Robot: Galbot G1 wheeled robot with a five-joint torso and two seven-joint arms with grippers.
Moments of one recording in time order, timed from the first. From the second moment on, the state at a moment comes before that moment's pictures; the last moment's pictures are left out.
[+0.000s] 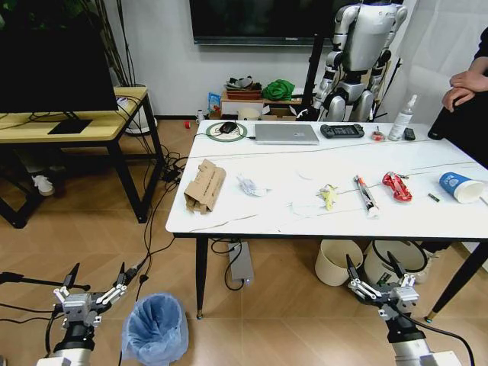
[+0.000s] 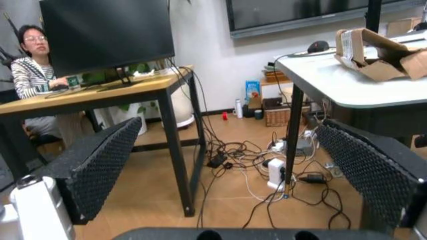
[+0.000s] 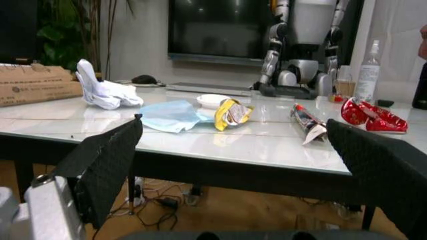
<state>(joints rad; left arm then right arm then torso) 1.78 -1.46 -0.92 -2.00 -0.18 -0.37 0.16 -1.71 1.61 0.90 2.00 0.22 0.37 -0.48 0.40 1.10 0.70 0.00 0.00</state>
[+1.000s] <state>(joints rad) 1.79 -1.46 -0.90 -1.98 -0.20 -0.35 0.21 -1.69 1.61 0.89 1.98 0.20 0.37 -0.48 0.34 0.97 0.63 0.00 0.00</state>
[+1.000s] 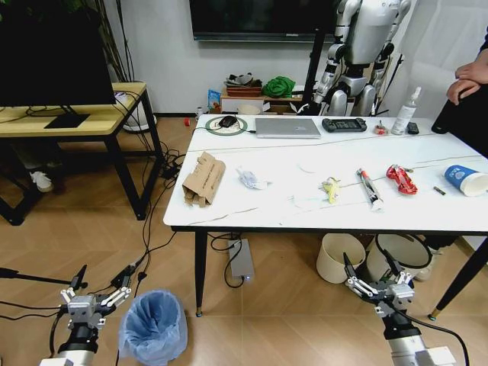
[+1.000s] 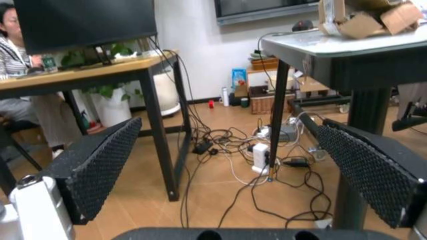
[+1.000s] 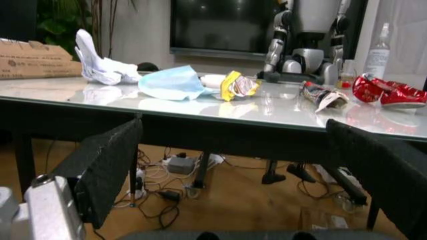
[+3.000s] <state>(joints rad) 1.78 -1.45 -0.90 -1.96 -0.21 -0.32 0.22 -1.67 1.61 0.88 1.91 0.18 0.39 -0.49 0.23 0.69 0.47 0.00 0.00</state>
